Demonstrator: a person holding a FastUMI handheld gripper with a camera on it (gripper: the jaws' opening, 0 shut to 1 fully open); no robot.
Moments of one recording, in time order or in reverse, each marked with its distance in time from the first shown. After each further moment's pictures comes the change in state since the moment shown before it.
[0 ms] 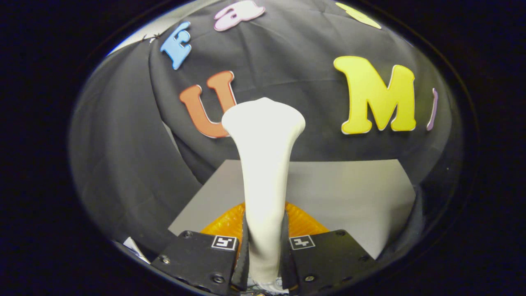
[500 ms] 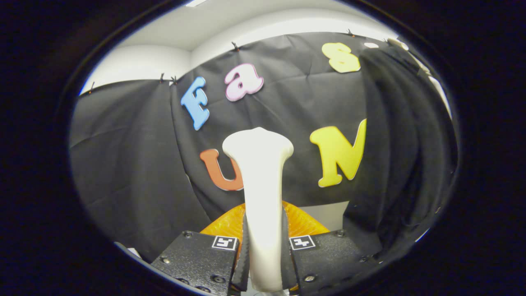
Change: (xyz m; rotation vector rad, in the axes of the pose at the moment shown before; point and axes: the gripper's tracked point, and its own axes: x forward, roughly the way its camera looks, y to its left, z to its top) arm -0.207 -0.018 0.074 -0.020 -0.425 -0.018
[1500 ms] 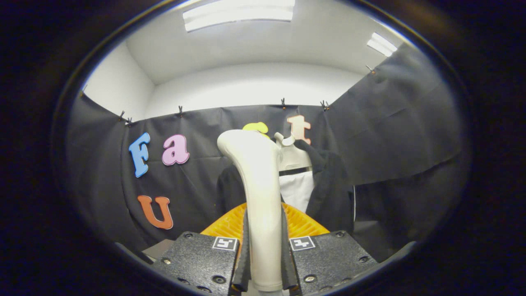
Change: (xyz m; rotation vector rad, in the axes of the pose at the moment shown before) arm -0.218 -0.182 0.144 -0.120 -0.402 -0.441
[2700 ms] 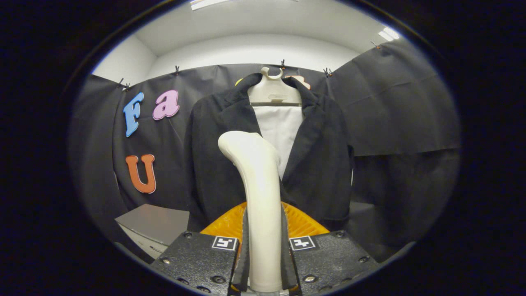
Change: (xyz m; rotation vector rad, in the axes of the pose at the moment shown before) arm 0.027 -0.071 -0.155 -0.052 0.256 0.006
